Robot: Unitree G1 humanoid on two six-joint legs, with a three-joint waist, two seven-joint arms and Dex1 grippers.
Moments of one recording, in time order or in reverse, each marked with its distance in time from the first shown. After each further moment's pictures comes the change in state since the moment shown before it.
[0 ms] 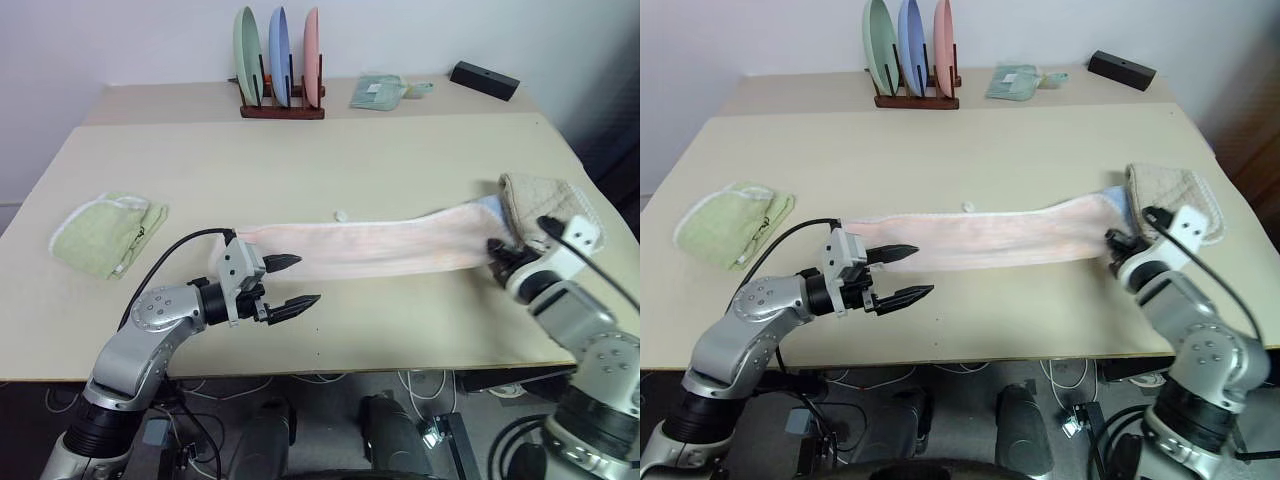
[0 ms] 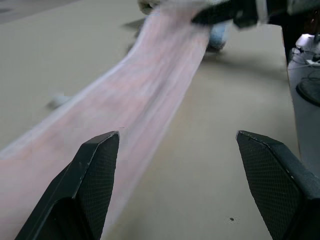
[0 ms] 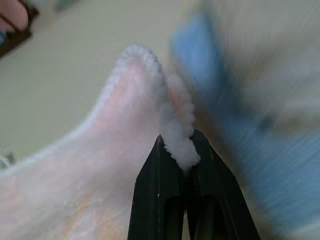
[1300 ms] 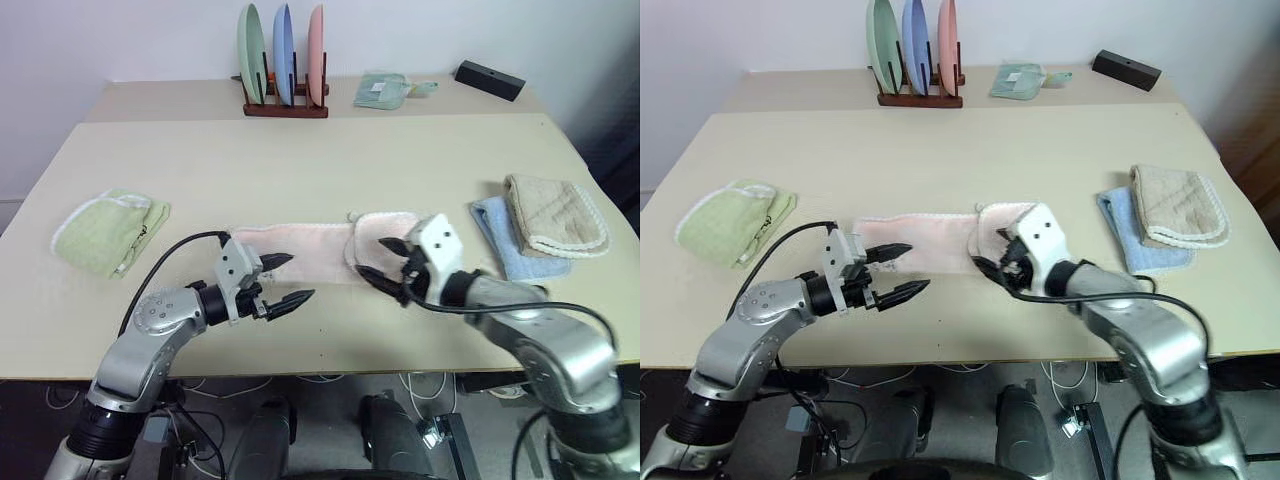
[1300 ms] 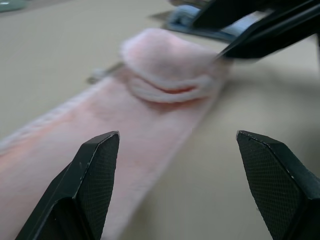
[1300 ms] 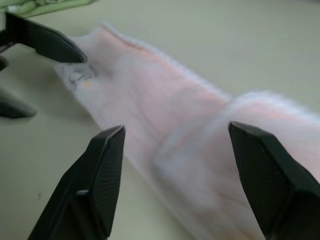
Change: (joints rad) left arm 0.029 -0.029 0.027 0.043 0.012 -0.015 0.107; right arm 0.019 -0.259 0.579 -0.252 -0.321 -0.239 0.652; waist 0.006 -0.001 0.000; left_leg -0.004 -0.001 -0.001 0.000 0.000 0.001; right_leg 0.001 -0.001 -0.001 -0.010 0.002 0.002
